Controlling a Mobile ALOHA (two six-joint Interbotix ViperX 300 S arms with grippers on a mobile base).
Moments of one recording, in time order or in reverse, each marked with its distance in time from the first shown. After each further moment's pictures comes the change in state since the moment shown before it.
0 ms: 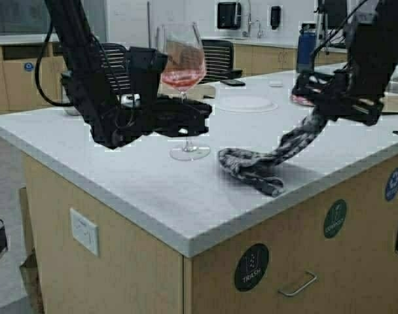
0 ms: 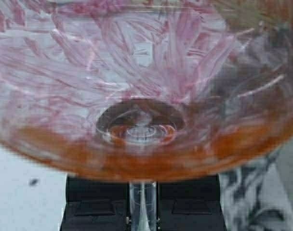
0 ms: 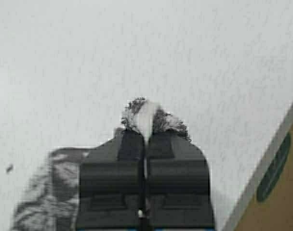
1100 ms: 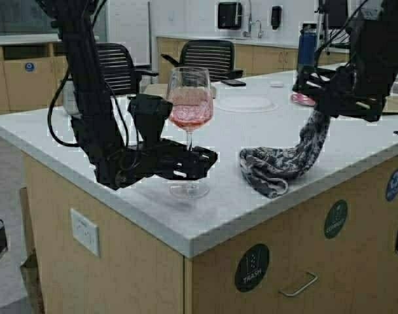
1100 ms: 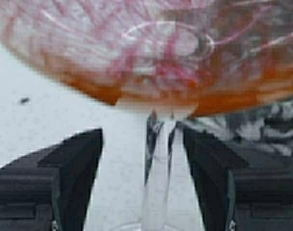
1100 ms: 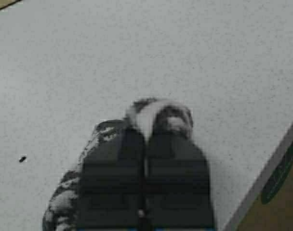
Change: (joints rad) left arm 0.000 0.187 -0.077 -0.020 -0.020 0.006; right arm 0.000 -0.017 0.052 -0.043 -0.031 -0.002
